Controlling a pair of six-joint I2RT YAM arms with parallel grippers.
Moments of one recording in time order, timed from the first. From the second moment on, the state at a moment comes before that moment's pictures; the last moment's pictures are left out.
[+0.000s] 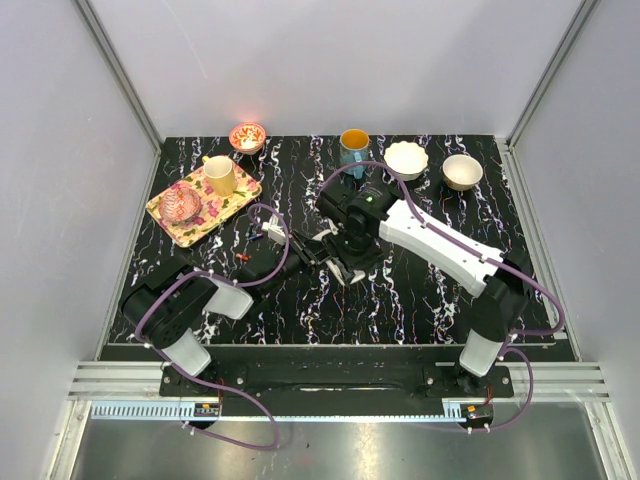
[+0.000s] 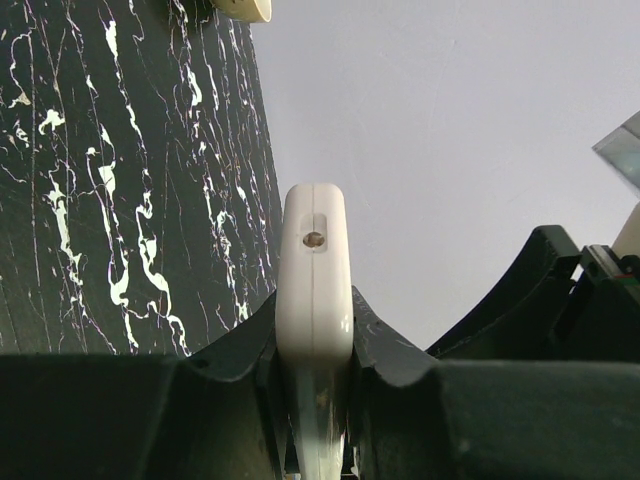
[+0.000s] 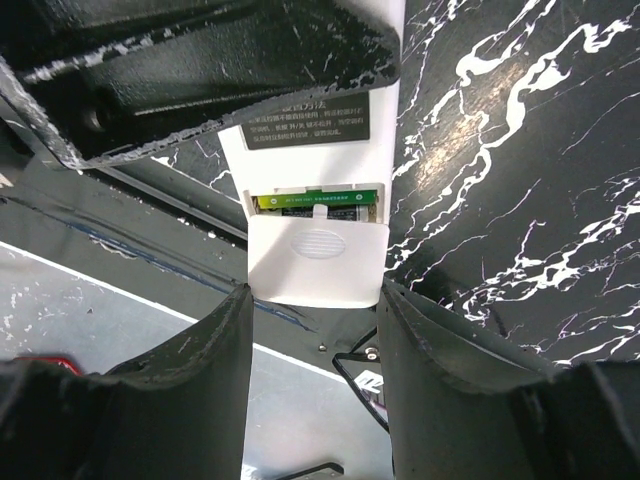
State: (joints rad) left arm -0.70 1.62 0.40 1.23 0.17 -1.36; right arm 0.88 1.75 1.71 -1.33 -0.01 0.33
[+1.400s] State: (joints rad) left arm -0.70 1.62 0.40 1.23 0.17 -1.36; right arm 0.88 1.75 1.69 -1.28 0.01 0.33
